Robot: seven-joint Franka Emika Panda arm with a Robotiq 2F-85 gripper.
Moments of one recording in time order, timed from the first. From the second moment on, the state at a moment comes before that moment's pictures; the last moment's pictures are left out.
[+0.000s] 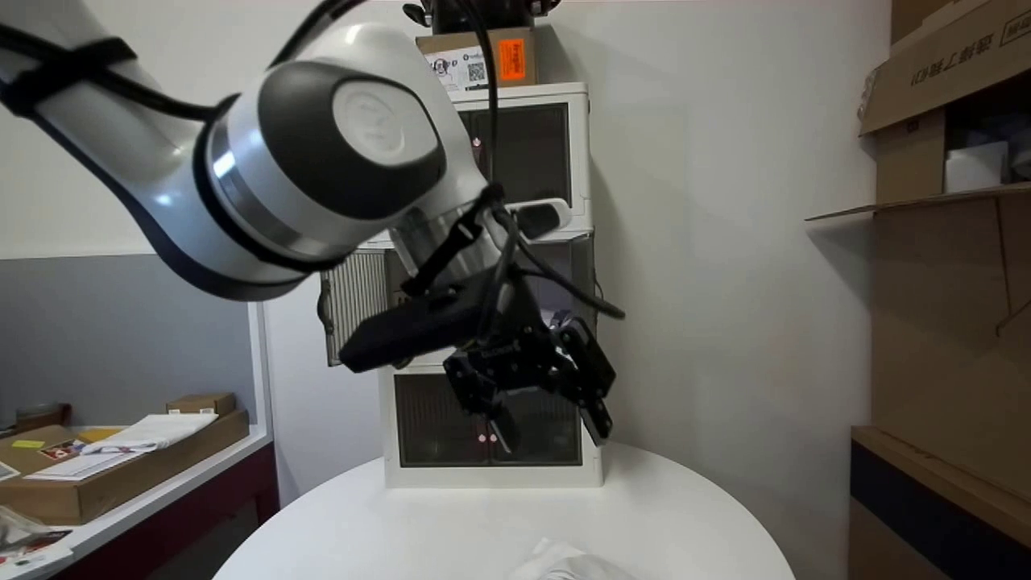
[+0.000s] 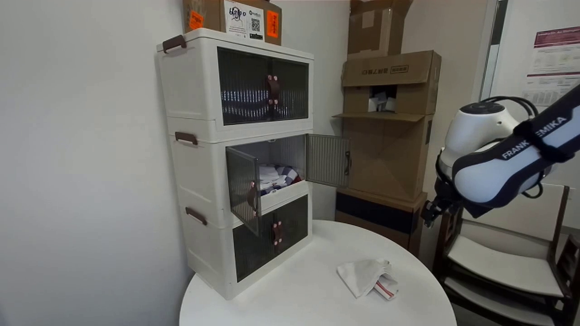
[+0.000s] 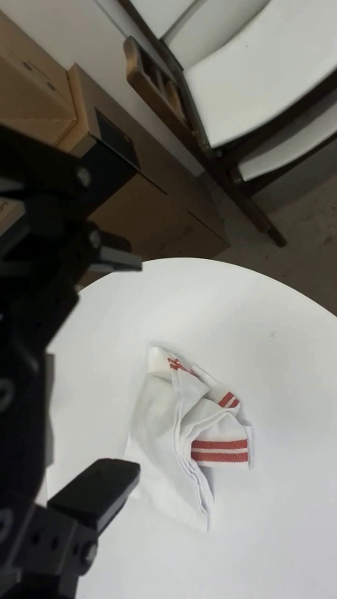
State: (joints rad) arm -0.29 -0.40 -0.36 -2.76 -0.64 2.75 0.05
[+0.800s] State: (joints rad) arm -0.34 0.18 -0.28 -2.56 -0.48 3.04 0.05
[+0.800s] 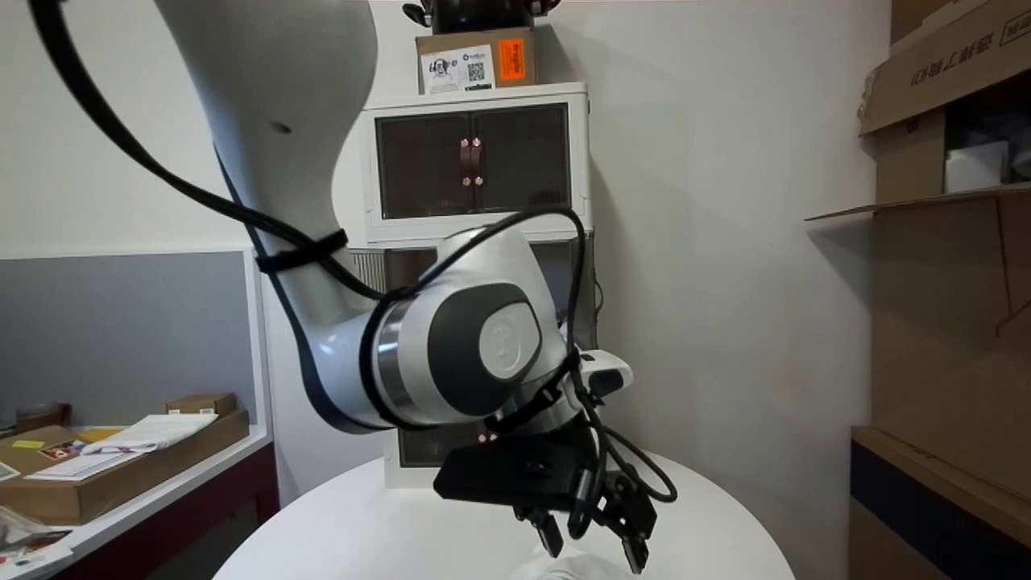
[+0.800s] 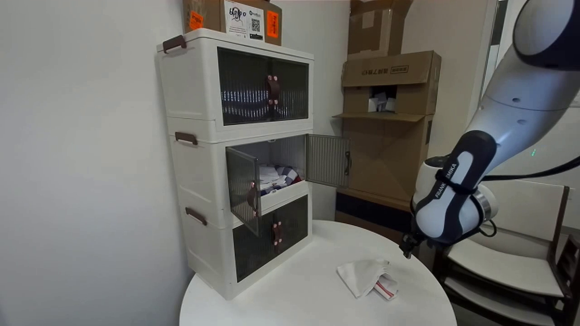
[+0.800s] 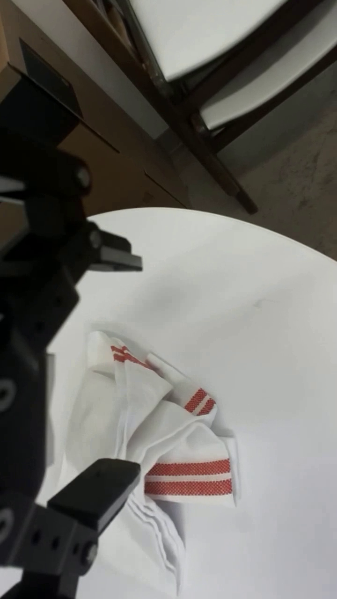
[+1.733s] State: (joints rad) arm -0.44 0.50 -0.10 -2.31 -0.35 3.03 -0.56
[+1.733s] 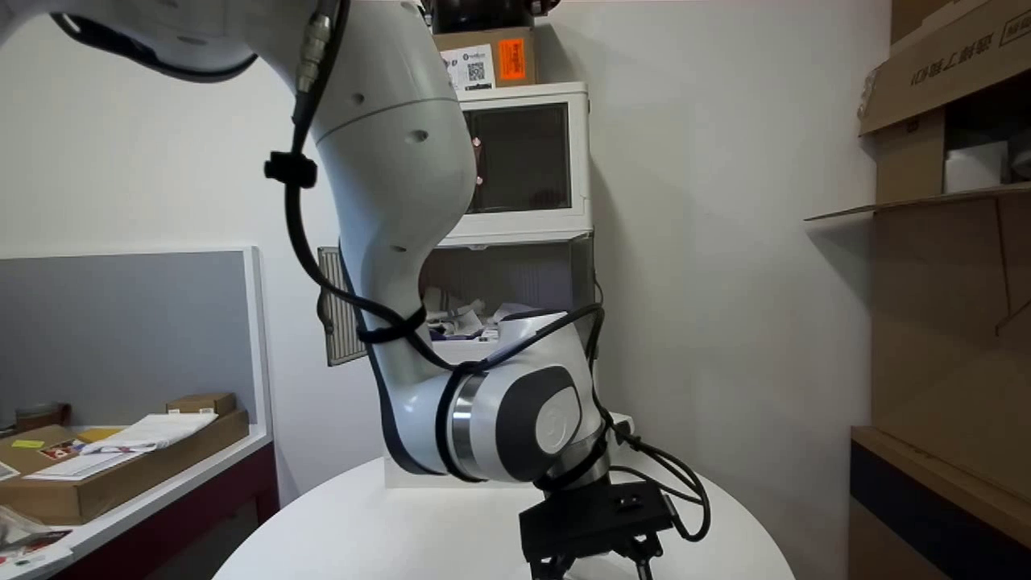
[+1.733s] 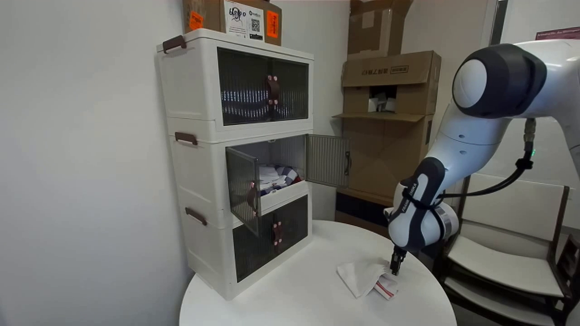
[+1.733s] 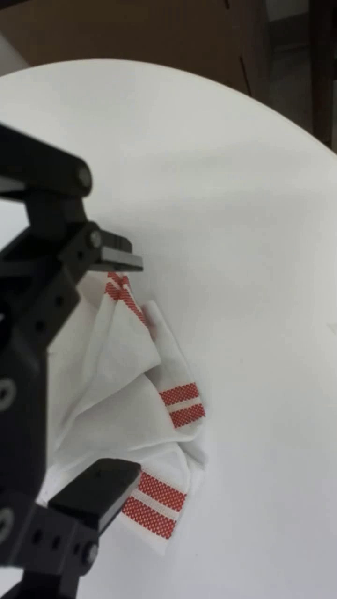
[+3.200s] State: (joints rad) arm -0.25 0.61 -0.17 -2.21 -0.44 3.03 -0.71
